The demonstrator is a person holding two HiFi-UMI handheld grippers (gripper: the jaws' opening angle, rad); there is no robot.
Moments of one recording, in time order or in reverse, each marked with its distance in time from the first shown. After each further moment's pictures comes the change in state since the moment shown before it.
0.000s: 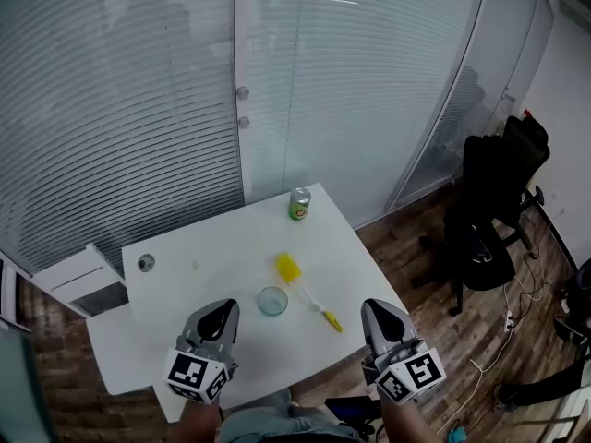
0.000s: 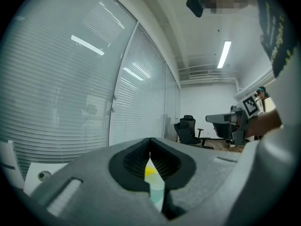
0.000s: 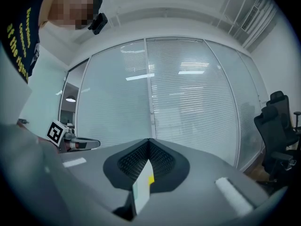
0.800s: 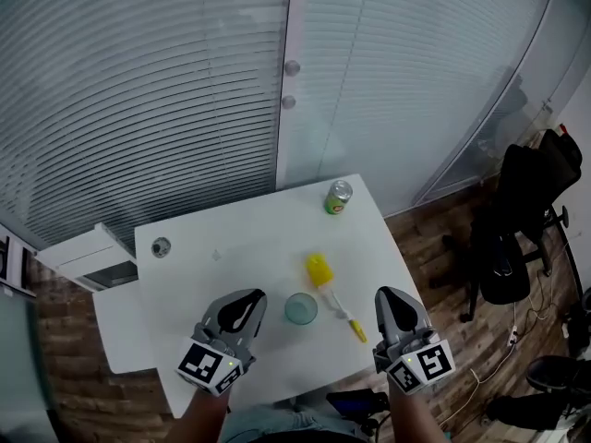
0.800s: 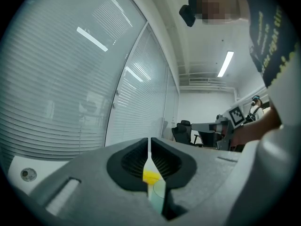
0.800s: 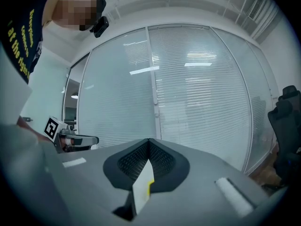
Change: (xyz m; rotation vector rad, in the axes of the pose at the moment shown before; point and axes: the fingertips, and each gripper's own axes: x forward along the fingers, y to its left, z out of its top) left arm 0.037 0.040 -0.006 -0.079 -0.046 -0.070; right arm 0.098 -0.008 -0.024 -0.012 0.058 0.077
